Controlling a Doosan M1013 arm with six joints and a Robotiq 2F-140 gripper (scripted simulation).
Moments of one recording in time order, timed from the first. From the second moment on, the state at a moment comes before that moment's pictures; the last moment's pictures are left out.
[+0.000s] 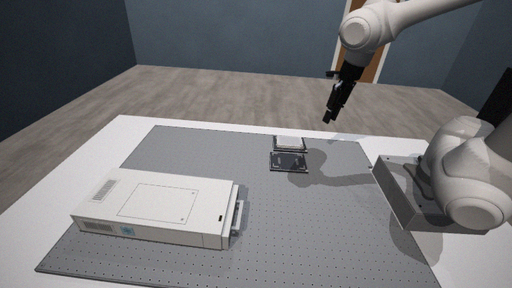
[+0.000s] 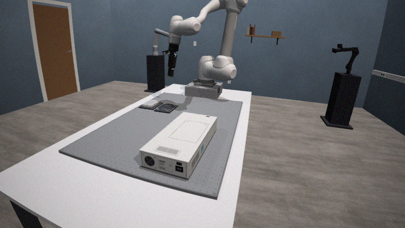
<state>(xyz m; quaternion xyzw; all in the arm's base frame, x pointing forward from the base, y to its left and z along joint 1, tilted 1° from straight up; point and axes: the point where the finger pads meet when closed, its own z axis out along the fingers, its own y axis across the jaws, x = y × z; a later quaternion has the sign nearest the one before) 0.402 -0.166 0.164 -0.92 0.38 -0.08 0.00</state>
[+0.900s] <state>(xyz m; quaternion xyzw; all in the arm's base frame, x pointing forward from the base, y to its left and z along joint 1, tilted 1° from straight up) 0.447 -0.086 0.176 -0.98 0.19 -0.04 0.00</state>
